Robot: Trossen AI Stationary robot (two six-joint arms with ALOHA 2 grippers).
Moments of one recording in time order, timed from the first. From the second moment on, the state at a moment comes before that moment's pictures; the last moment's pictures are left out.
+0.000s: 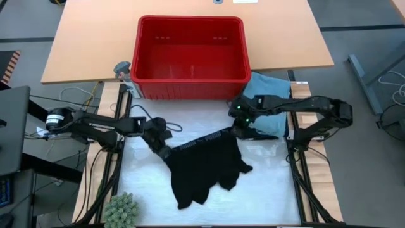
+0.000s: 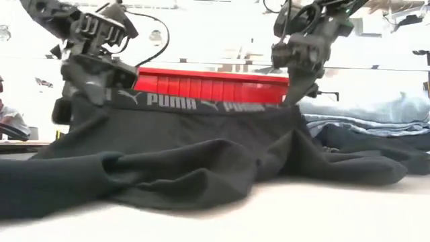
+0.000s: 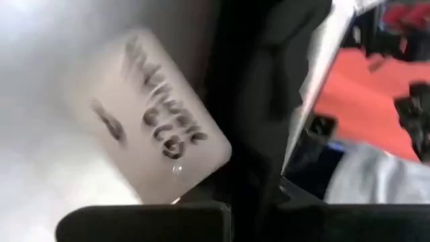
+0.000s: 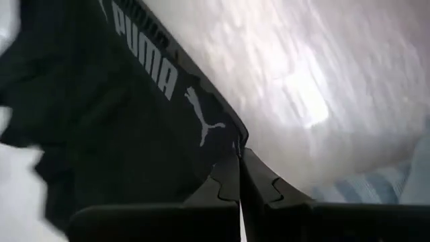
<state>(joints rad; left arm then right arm) 0.10 1.22 0.49 -0.09 0.63 -0.99 -0.28 1.39 0.98 -0.62 -0.23 0.21</state>
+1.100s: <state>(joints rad) -0.40 1.11 1.38 -0.90 0.04 -1.10 0.43 1.31 1.69 -1.14 0.11 0.64</state>
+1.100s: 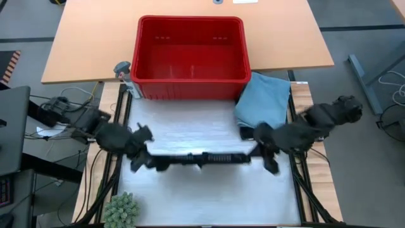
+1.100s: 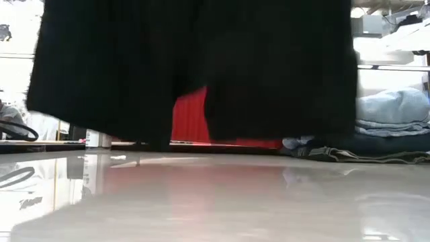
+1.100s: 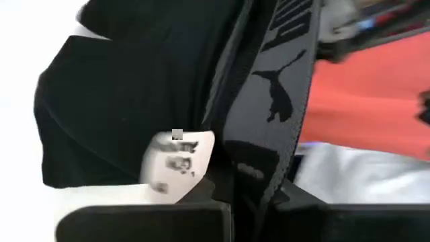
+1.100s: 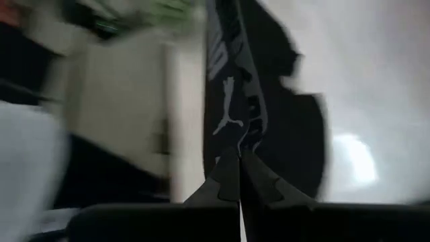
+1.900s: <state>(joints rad) -0.50 1.12 1.18 -0.75 0.26 -1.05 0.38 1.39 1.60 -1.22 -0.03 0.73</state>
